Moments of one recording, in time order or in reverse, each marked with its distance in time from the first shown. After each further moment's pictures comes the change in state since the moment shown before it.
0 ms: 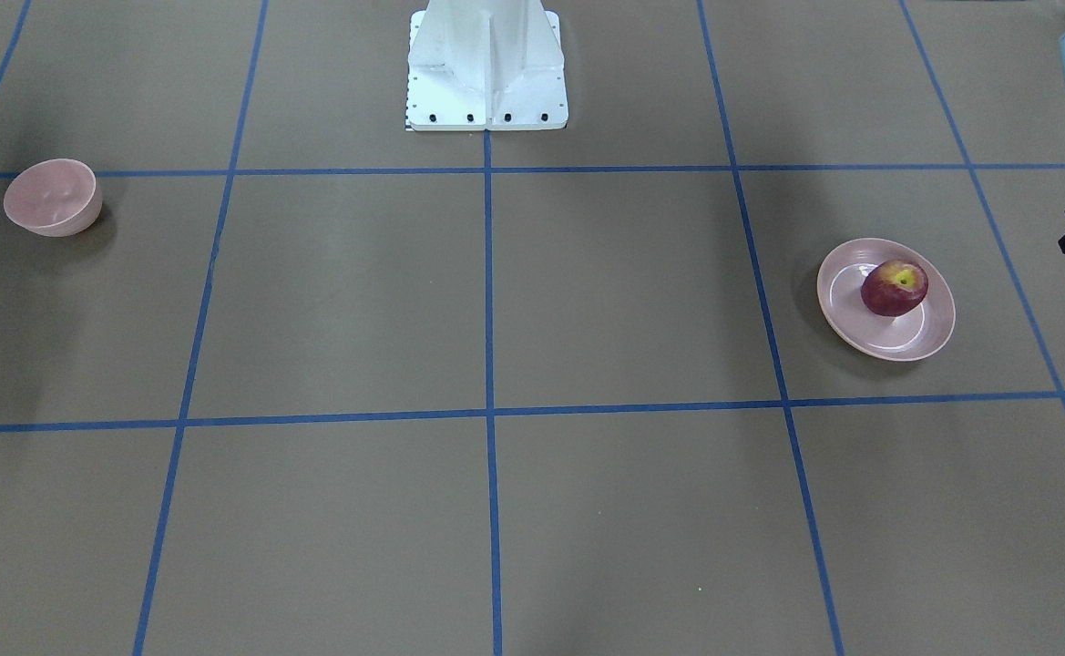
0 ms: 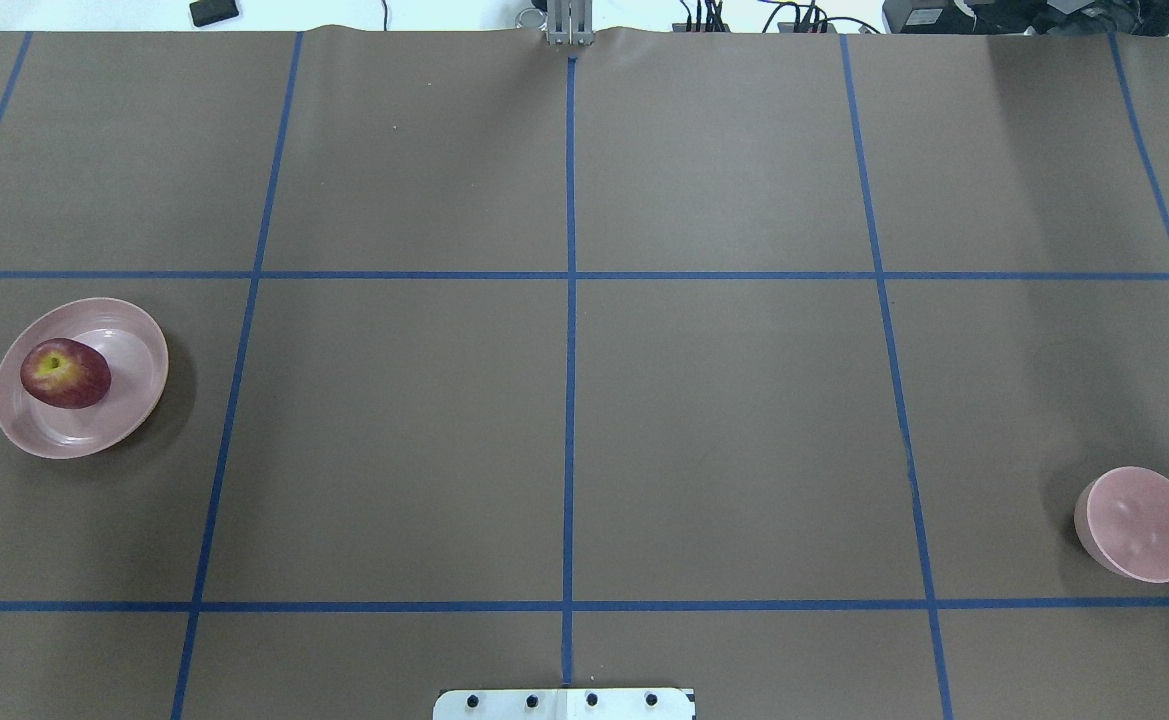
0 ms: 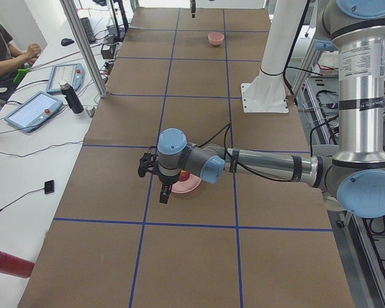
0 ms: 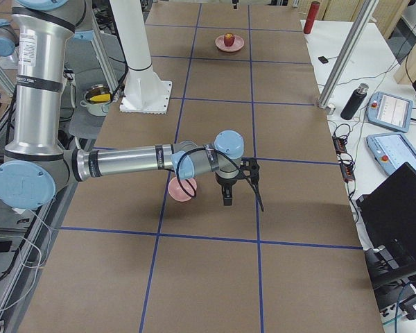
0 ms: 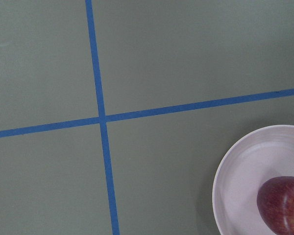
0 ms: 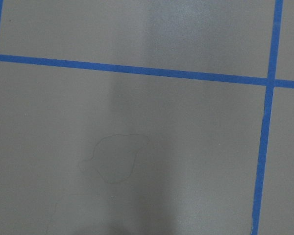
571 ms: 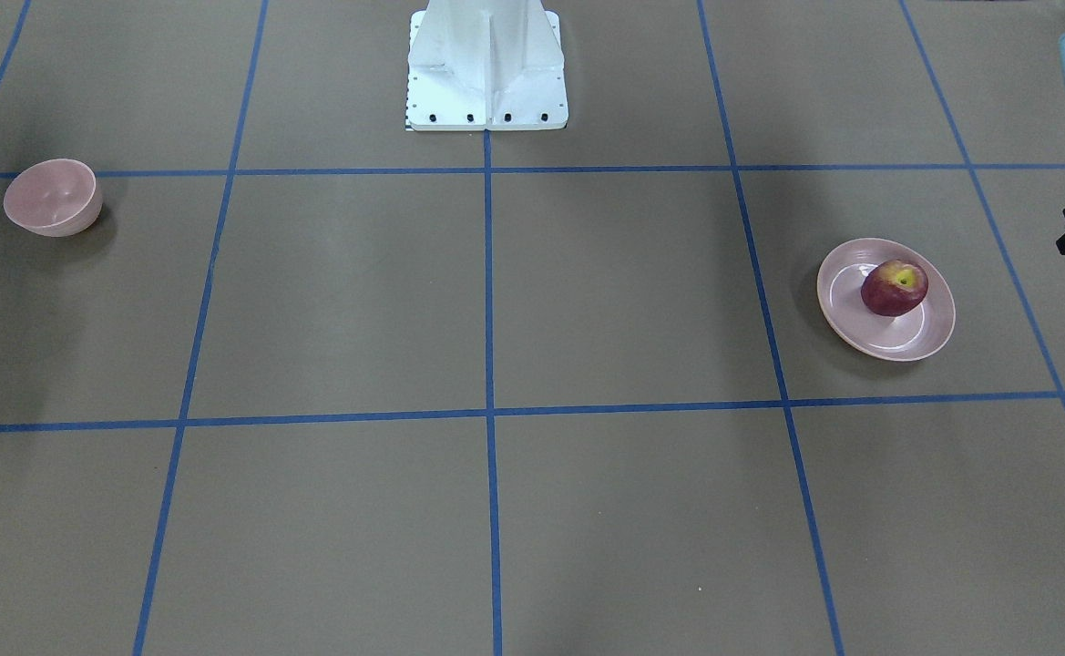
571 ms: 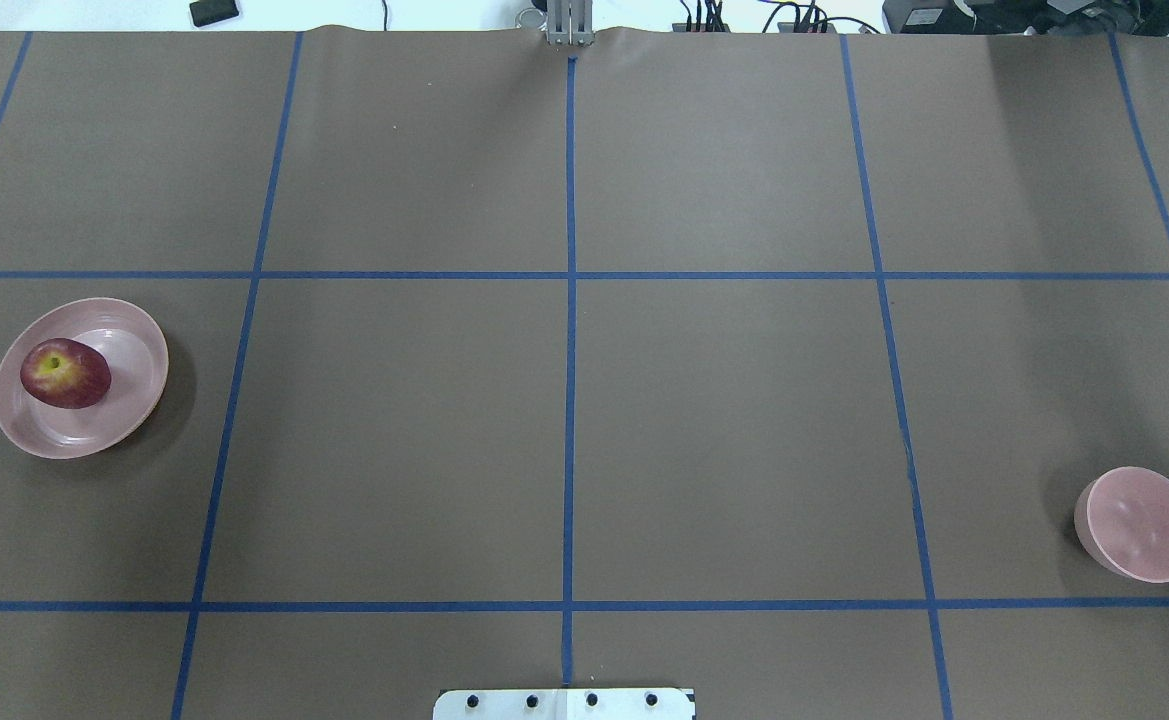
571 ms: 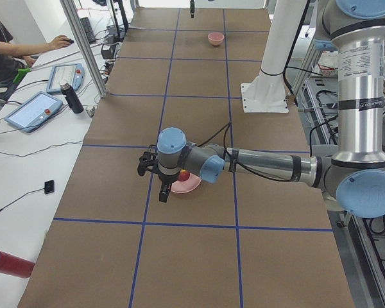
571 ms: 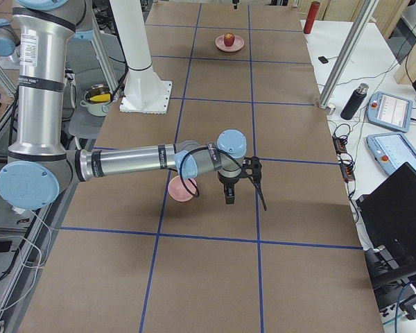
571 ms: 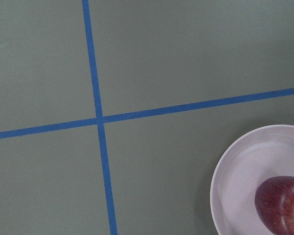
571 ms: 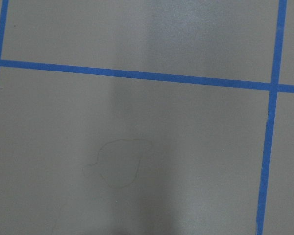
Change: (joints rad) left arm 0.001 -0.007 -0.001 -0.004 -0.007 0.003; right arm -0.001 0.017 -0.014 0.011 0.018 -0.001
